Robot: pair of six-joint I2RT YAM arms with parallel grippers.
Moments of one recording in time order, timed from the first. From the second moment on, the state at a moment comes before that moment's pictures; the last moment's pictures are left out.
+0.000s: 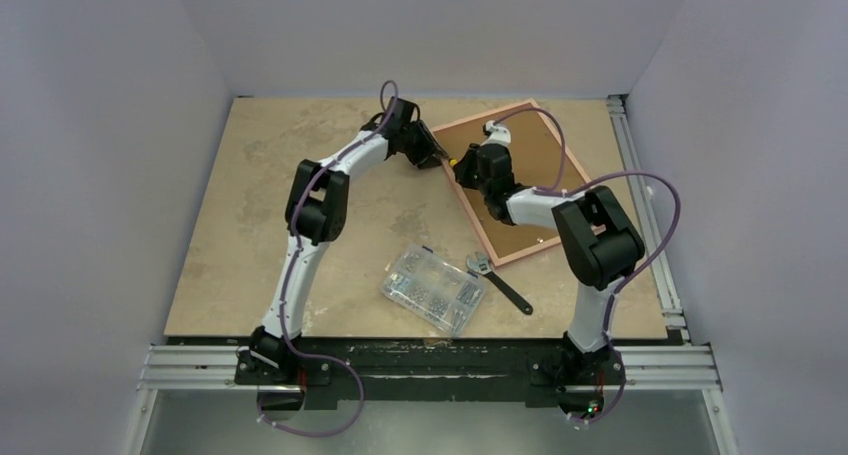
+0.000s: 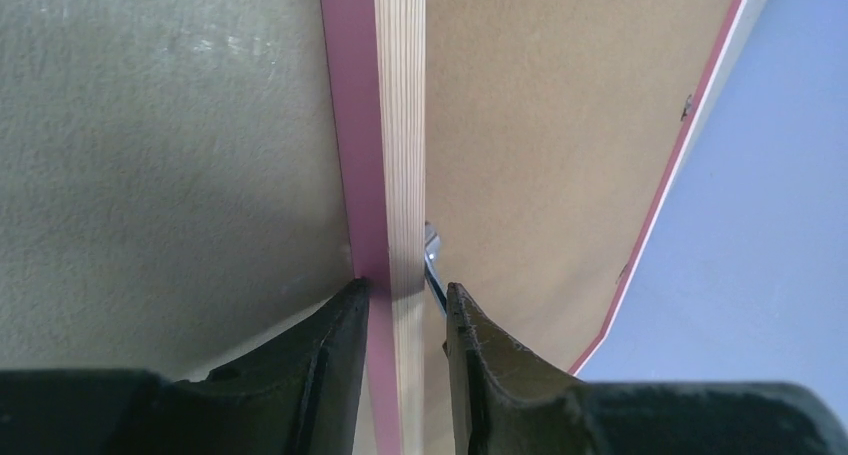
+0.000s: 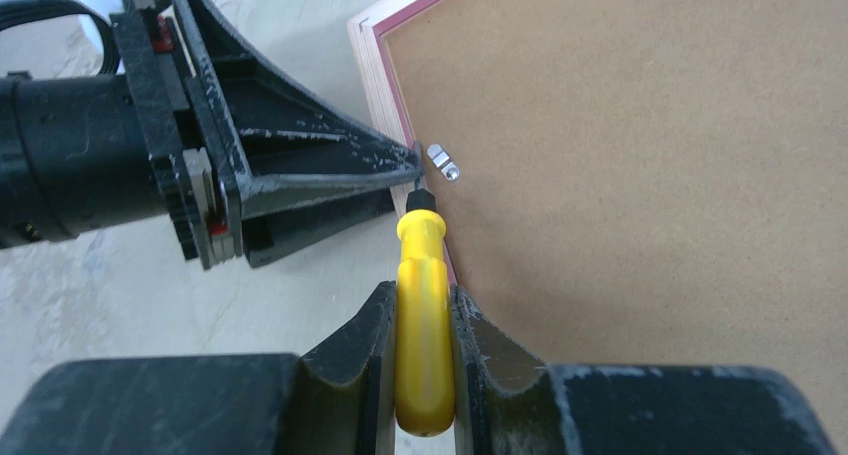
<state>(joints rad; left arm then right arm) -0.41 2.52 2.11 -0.40 0.37 -1.02 0.46 1.89 1.02 0.46 0.15 0.54</state>
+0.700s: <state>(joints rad) -0.43 2.35 1.92 -0.39 0.41 -0.95 0.43 1.55 1.17 -0.22 0.23 0.45</state>
